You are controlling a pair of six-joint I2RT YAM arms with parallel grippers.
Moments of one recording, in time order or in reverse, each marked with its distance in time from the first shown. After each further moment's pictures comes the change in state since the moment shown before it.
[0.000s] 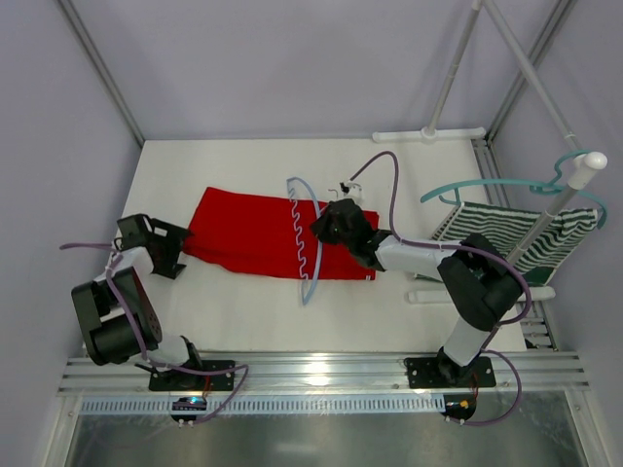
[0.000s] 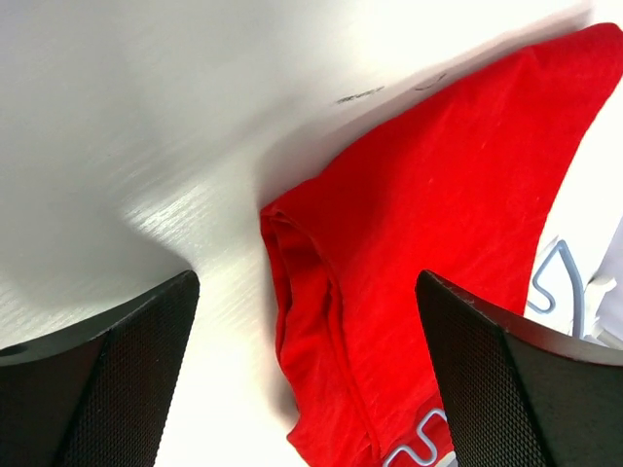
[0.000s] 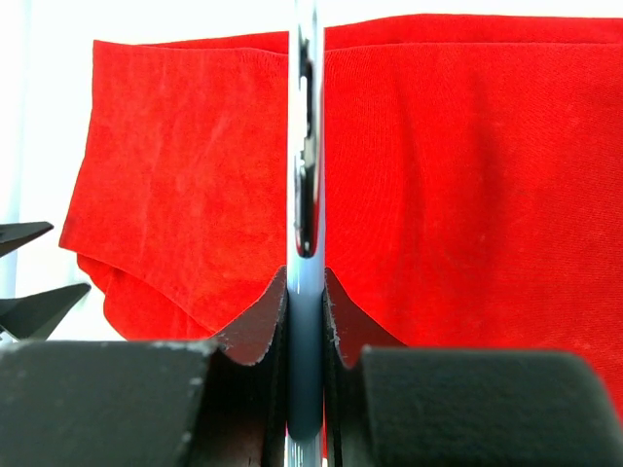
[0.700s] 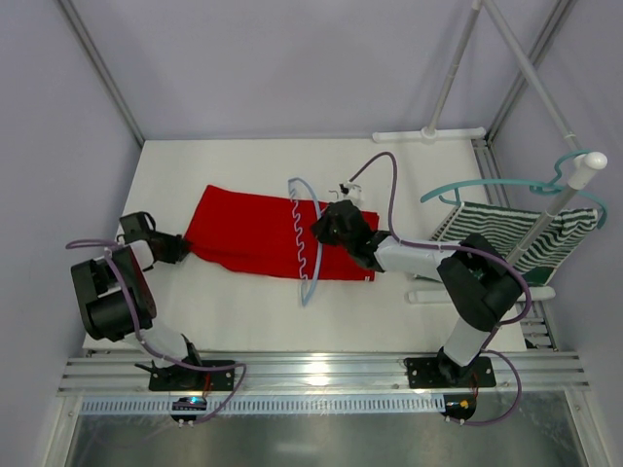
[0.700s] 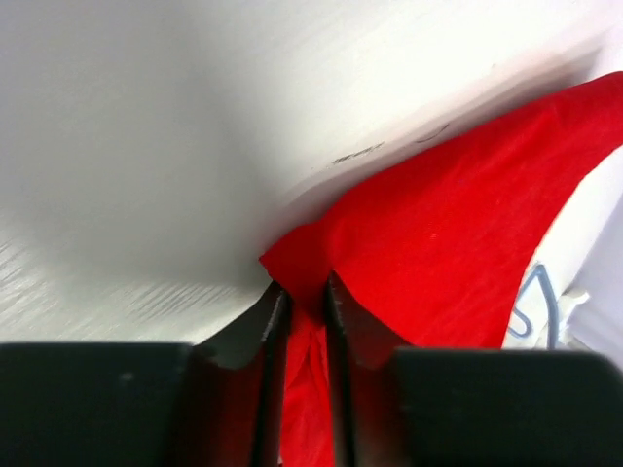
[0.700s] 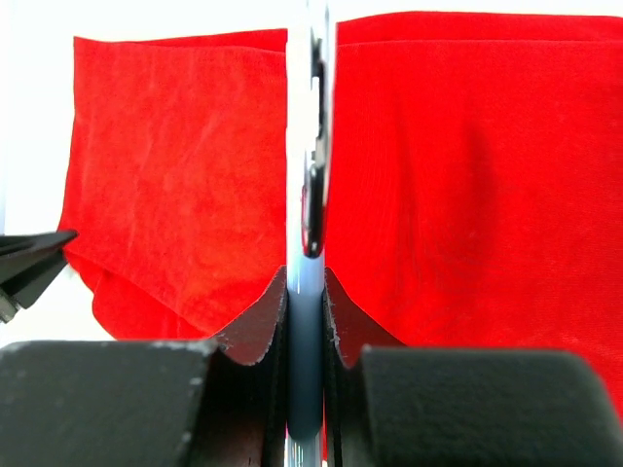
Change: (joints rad) left arm 0.007 0.157 0.041 0.107 0.047 -0.065; right arm 0.011 0.000 0.000 -0.012 0.031 0.003
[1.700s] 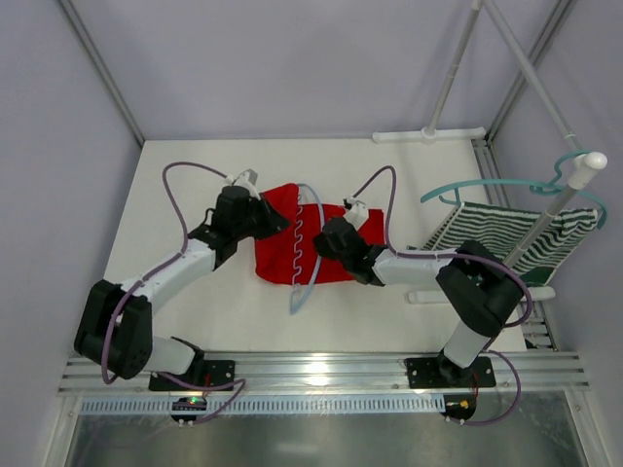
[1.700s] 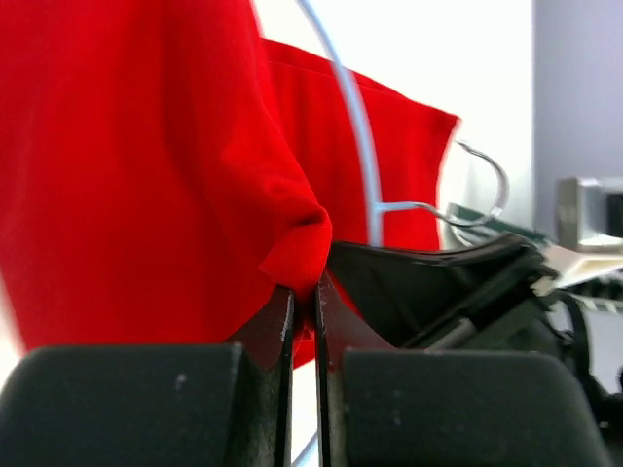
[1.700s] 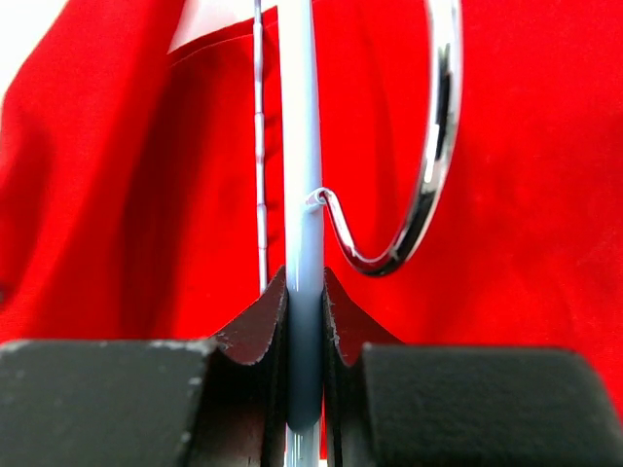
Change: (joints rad) left arm -0.813 -0.282 0.098 0.053 -0.110 0.247; right arm 0.083 -0.014 -0.074 -0.008 0.158 0.127
